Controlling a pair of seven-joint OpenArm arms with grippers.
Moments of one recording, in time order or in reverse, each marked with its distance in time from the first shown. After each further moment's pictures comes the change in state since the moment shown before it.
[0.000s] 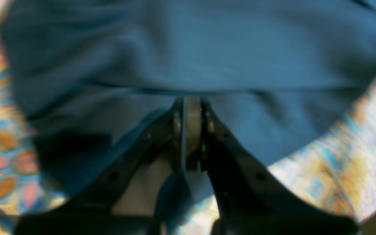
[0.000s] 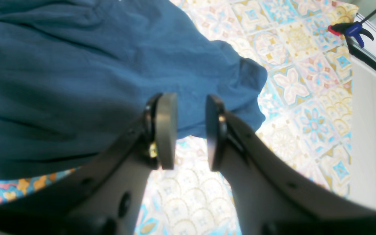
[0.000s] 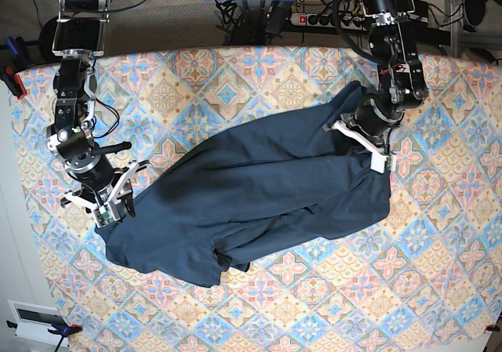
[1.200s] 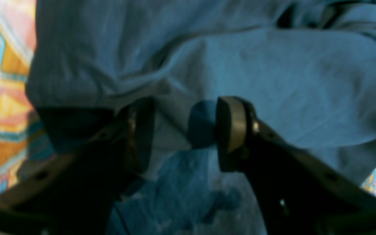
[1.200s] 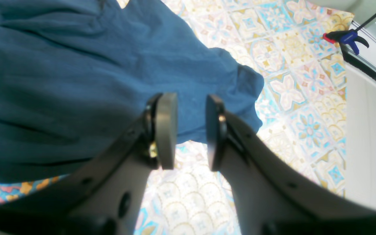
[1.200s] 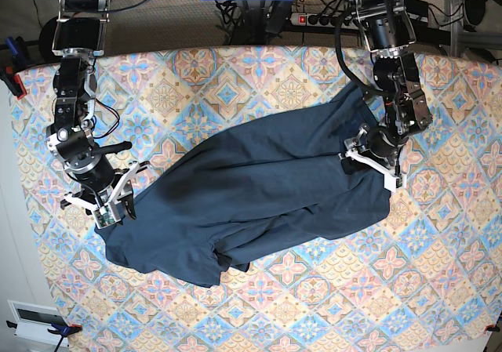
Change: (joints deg) left arm -11.5 0.0 -4.0 -17.0 5.5 0.7 -0.6; right arm 0.0 0.0 -0.1 1.6 0.0 0.0 -0.2
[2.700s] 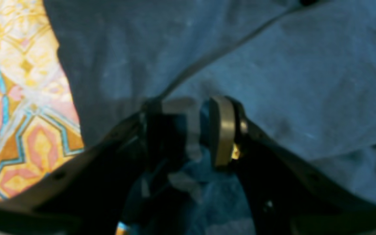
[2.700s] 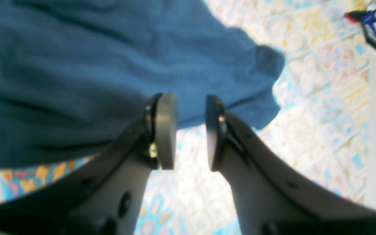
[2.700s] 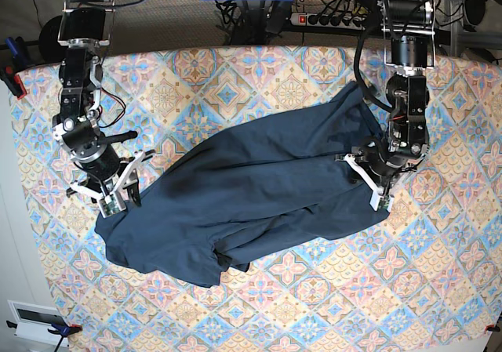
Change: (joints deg) left arm -5.2 -10.8 16.3 -2.7 7.8 -0.2 -3.5; right arm -3.0 -1.6 0.3 1.0 -0.2 0.0 0.2
